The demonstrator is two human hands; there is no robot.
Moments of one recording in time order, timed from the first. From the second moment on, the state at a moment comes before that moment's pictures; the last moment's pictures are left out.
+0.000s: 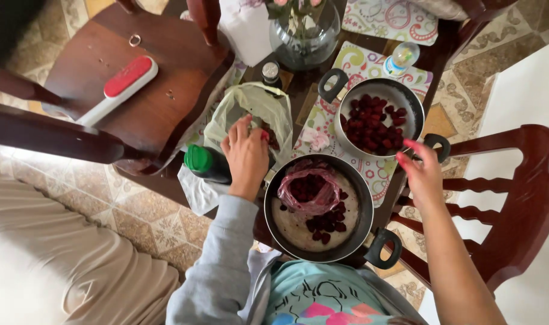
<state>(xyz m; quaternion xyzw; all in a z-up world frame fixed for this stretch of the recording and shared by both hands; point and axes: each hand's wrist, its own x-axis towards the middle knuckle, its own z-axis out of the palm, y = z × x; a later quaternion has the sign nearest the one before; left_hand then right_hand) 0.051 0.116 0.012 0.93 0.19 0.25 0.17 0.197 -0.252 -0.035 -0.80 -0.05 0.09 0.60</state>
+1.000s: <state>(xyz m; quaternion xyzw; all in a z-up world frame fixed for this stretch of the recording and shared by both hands) -0.016 0.049 0.006 0.95 0.06 0.20 0.23 0.144 -0.197 -0.081 -0.84 -0.22 0.15 0.47</state>
